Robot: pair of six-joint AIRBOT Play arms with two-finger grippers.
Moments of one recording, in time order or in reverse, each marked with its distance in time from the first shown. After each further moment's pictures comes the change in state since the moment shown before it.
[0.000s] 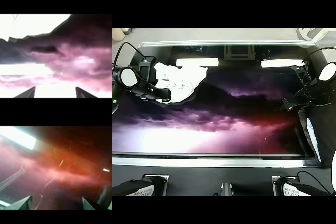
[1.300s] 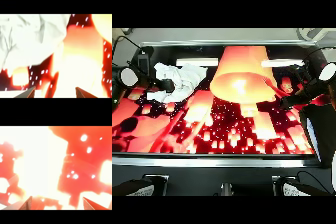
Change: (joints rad) left arm 0.000 -0.004 -0.001 -0.069 0.269 -0.003; right arm 0.000 0.000 0.000 -0.002 -0.031 0.004
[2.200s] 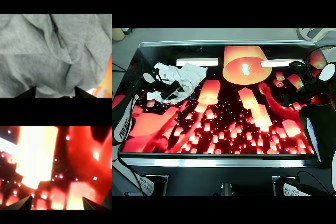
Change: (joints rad) left arm 0.222 -0.592 0.220 -0.430 0.096 -0.133; right arm 0.000 -0.001 0.000 -0.027 -0.075 0.000
